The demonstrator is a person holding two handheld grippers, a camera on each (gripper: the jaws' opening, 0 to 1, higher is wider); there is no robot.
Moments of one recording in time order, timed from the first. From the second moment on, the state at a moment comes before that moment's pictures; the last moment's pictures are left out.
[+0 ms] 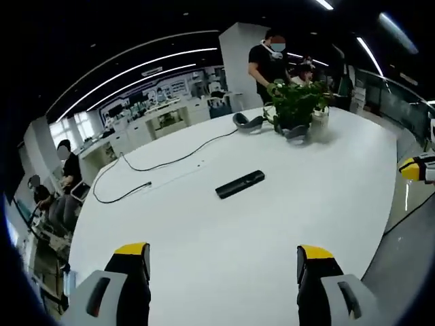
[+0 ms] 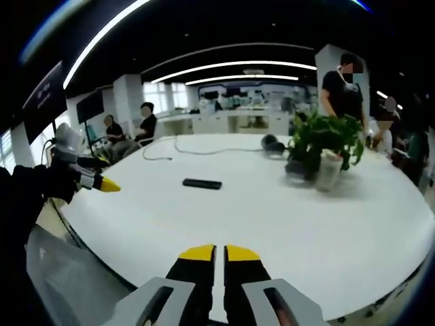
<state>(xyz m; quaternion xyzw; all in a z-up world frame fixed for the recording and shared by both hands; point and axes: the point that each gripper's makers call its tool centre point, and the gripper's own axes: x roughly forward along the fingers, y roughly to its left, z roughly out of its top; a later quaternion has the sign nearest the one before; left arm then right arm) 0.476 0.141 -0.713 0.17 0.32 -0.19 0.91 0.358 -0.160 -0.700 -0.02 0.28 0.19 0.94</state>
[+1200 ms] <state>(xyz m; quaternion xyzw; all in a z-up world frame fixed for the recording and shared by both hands) 0.619 0.080 -0.780 0.30 0.40 -0.38 0.78 0.354 -0.163 -0.729 -0.02 0.36 0.18 0.91</state>
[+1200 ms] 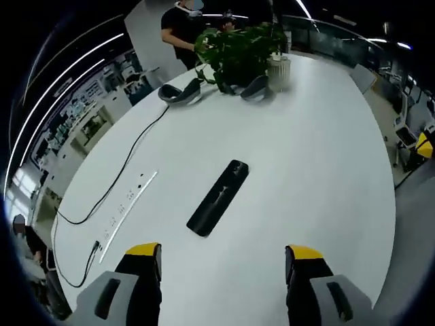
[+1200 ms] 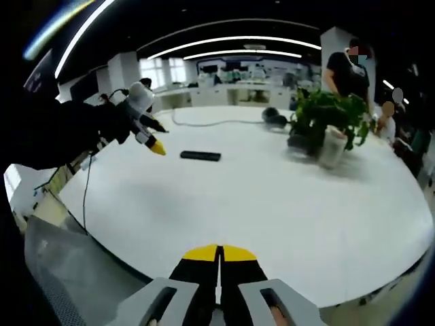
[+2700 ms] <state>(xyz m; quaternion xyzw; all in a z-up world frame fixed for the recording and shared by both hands) 0.675 0.053 -0.865 0.33 0.50 -0.45 0.66 0.348 -0.164 -0.743 -0.02 0.40 0.18 0.90</state>
